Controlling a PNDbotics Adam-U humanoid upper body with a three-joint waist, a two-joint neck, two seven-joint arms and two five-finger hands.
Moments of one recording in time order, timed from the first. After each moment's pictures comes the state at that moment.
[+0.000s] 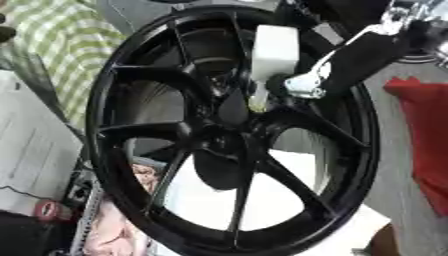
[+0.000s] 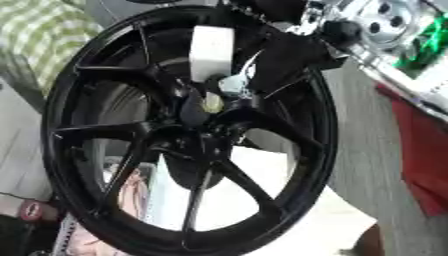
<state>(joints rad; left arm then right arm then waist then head) -0.26 0.34 0.21 -1.98 0.01 0.04 0.09 -1.02 -0.82 0.57 -1.94 -0.22 0.59 0.21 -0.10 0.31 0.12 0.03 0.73</state>
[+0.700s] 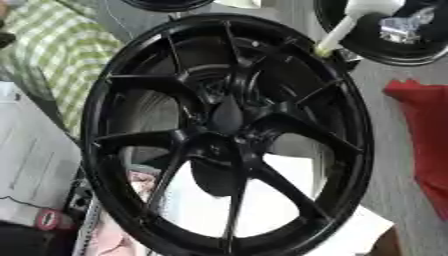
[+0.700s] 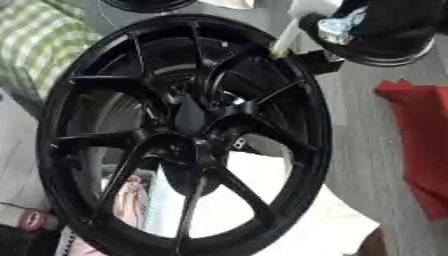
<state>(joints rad) -0.25 0.34 0.23 -1.98 0.01 0.04 0.12 -0.73 -0.91 0.26 -1.75 -0.35 0.41 0.02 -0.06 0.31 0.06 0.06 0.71</state>
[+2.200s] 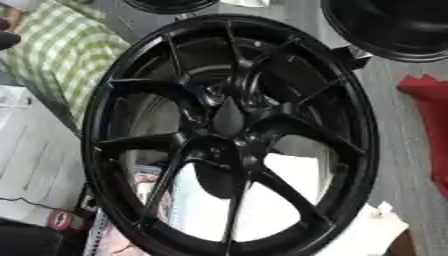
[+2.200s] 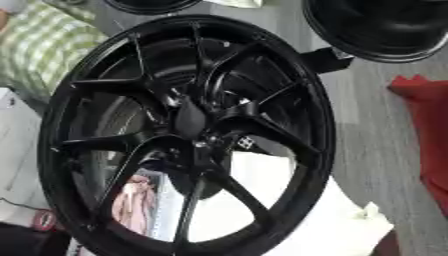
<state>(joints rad) -0.26 0.33 0.23 -1.98 0.01 0.04 0.13 -0.37 -0.84 -0.22 -1.63 -0.19 0.24 -0.35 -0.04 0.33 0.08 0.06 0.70</state>
